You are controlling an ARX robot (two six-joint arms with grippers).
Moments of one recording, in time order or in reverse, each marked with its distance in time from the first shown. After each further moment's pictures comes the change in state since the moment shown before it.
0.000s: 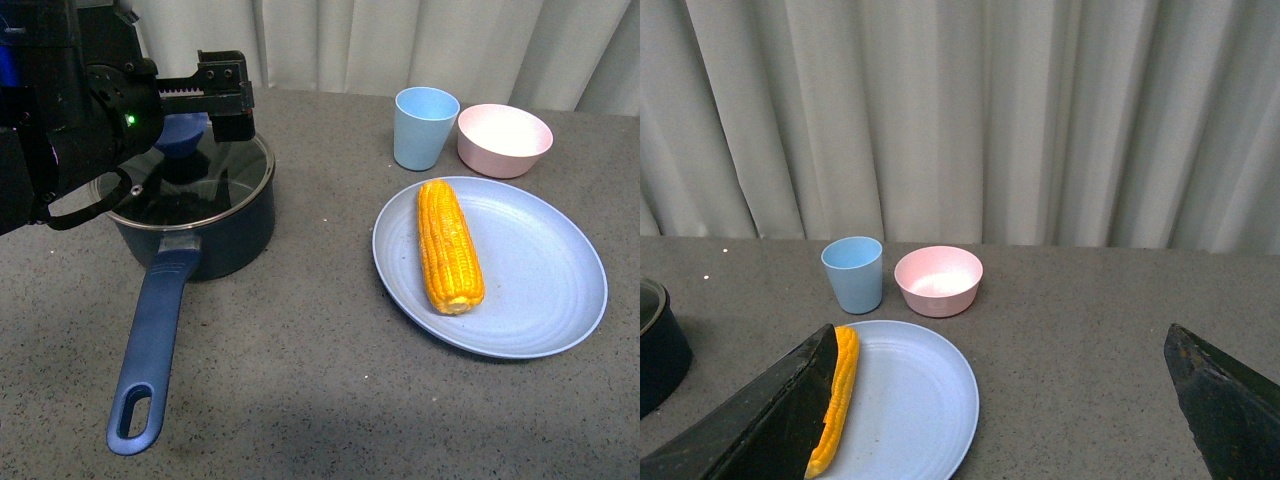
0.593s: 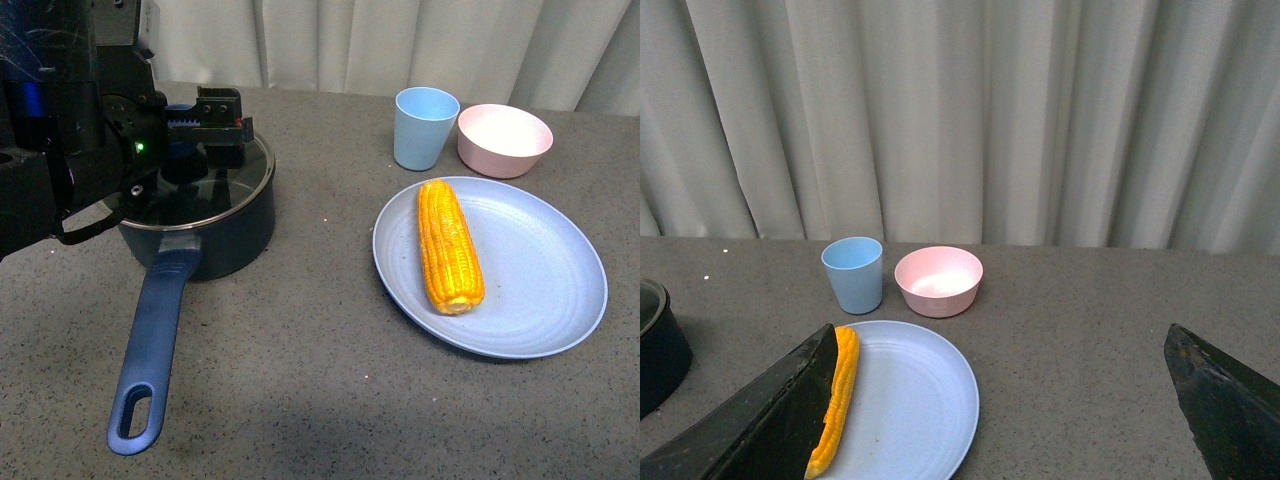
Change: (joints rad) left arm 0.018 0.070 0.030 -0.011 0.036 0.050; right arm 0.000 0.000 0.000 0.000 0.000 0.000
